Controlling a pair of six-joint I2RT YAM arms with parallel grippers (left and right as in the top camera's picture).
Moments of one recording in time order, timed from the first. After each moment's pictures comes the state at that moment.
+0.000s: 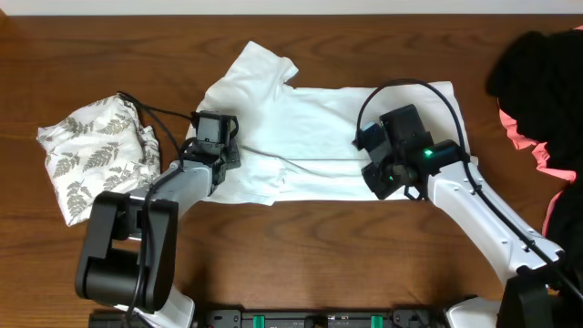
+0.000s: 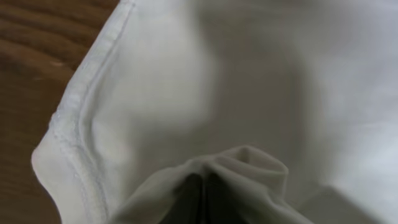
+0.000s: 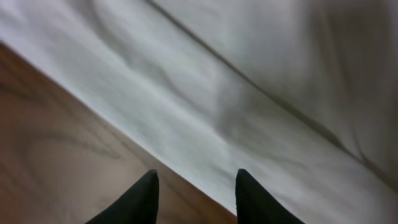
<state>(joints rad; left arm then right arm) -0.19 1.75 0.80 -0.10 -0.20 -0.35 0.36 1.51 0.99 -0.72 -0.12 -0.25</state>
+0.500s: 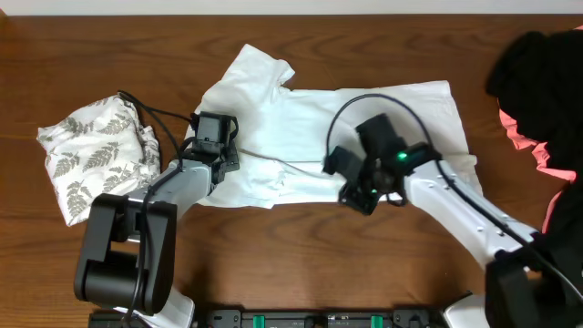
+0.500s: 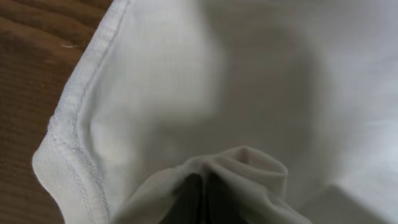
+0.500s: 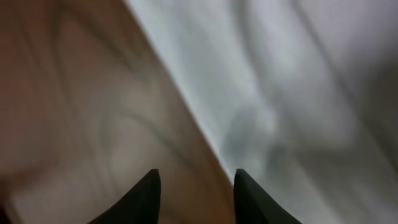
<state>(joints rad) -0.19 1.74 0.81 -0.16 -0.20 -0.35 0.48 1.60 0.99 -0.72 -0.33 -0.48</state>
